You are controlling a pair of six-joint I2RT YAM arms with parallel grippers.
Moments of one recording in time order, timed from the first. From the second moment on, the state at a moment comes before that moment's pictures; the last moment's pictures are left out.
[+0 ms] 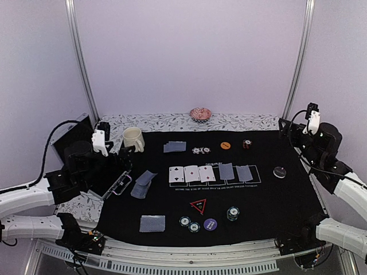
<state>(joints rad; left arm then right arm) -0.79 0.83 0.46 0.15 -0.42 -0.23 0.33 0.76 0.56 0.13 0.26 0.28</state>
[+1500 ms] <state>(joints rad) -0.08 1.56 0.19 1.40 -0.34 0.07 -0.13 1.54 0.20 1.38 -0.27 0.06</state>
